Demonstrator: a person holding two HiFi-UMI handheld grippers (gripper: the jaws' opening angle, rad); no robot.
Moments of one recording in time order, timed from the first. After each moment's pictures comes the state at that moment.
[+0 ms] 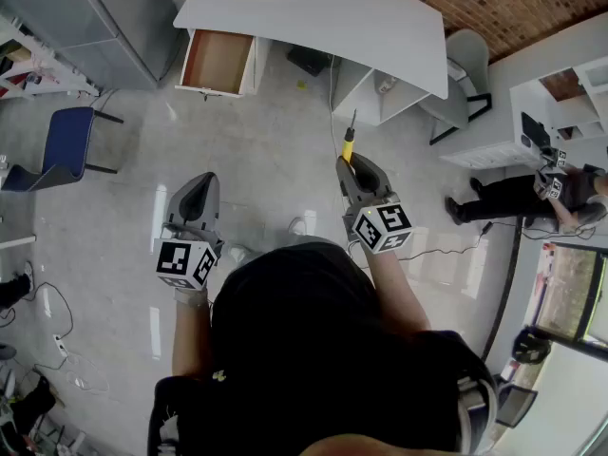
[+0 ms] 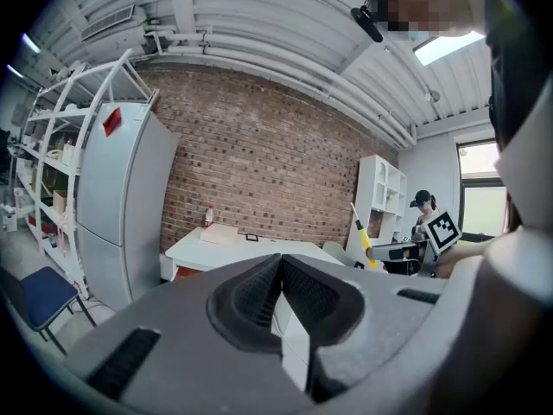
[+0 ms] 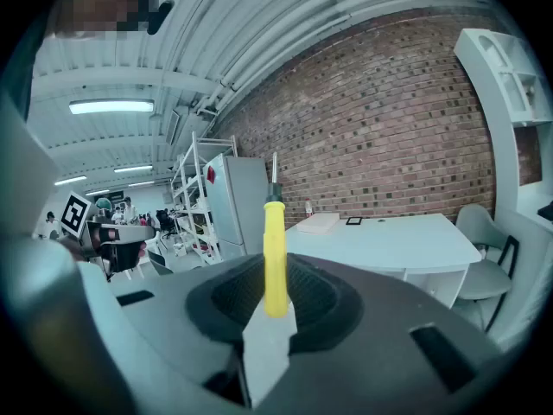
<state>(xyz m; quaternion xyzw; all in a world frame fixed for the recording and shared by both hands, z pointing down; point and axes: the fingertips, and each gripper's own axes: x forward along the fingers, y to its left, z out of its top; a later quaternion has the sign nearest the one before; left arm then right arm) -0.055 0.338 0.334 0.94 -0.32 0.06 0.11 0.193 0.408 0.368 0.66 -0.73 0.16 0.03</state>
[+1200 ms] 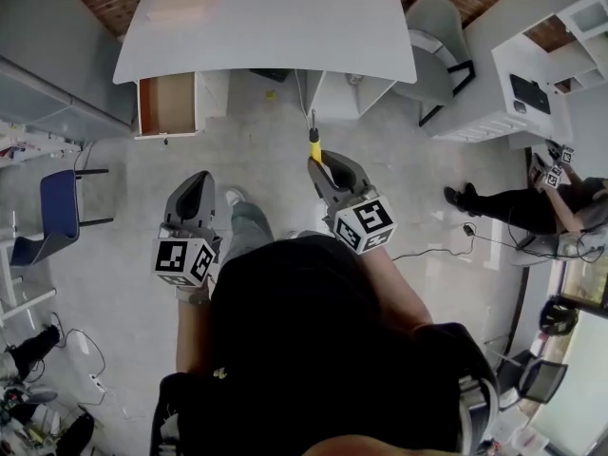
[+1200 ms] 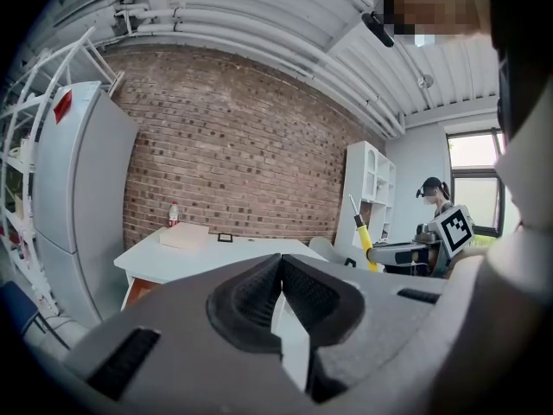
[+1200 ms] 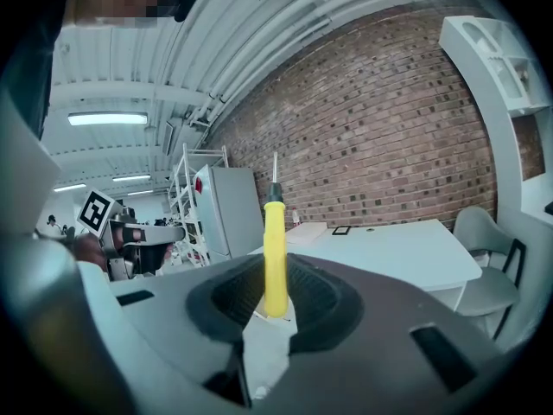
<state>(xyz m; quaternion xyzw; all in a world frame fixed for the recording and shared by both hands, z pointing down) 0.156 0.297 0.348 0.95 -0.28 0.08 0.10 0.341 0.382 0.376 0.66 -0.74 0.15 0.01</state>
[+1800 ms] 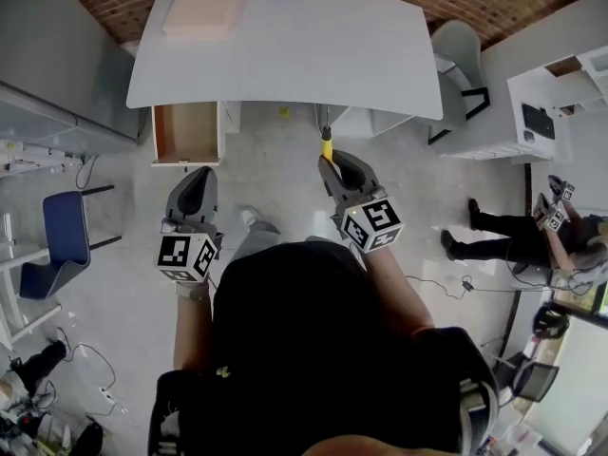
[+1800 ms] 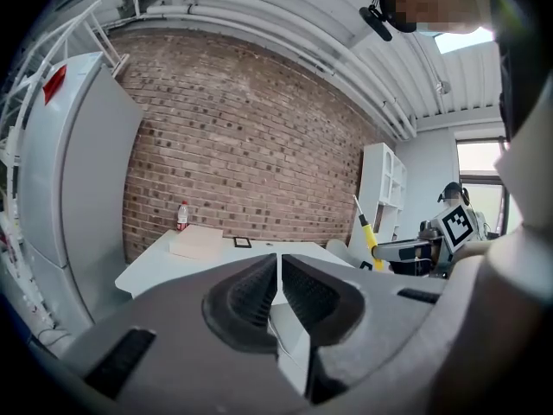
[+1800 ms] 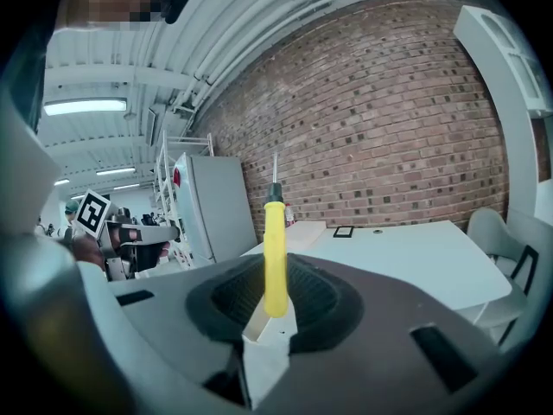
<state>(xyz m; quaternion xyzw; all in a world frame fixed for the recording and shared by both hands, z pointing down) 0.134 0.098 0.355 0.95 -0.27 0.08 0.12 0.333 0.197 0.377 0.68 -0.72 0.17 0.03</state>
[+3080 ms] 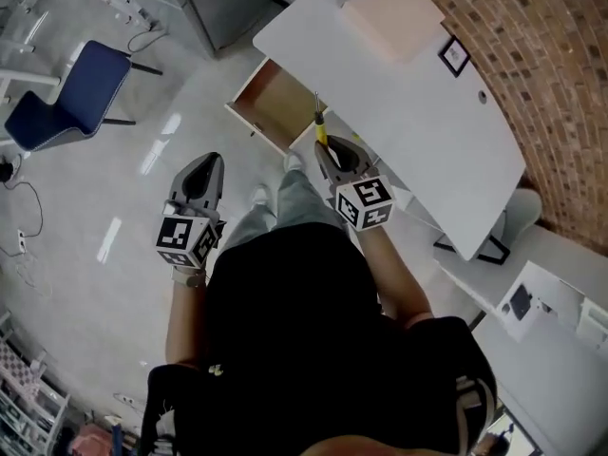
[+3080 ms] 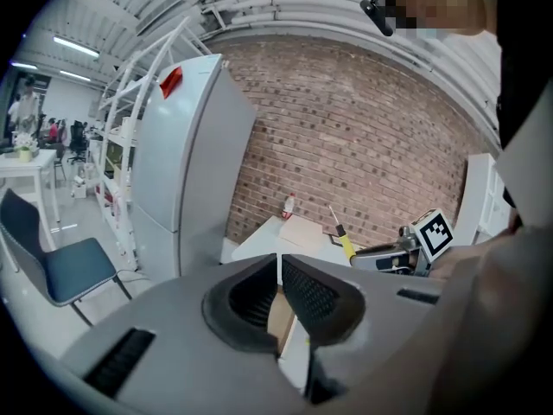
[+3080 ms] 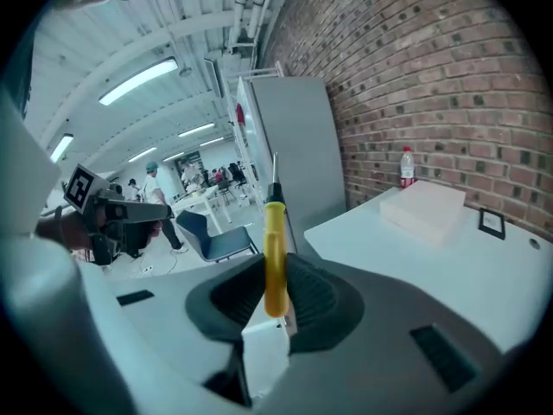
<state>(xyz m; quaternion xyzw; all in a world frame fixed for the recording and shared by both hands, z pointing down) -0.061 -0.033 0.418 0.82 -0.52 0.08 0.23 0.134 -0.078 0.471 0.39 -0.87 0.22 0.19</state>
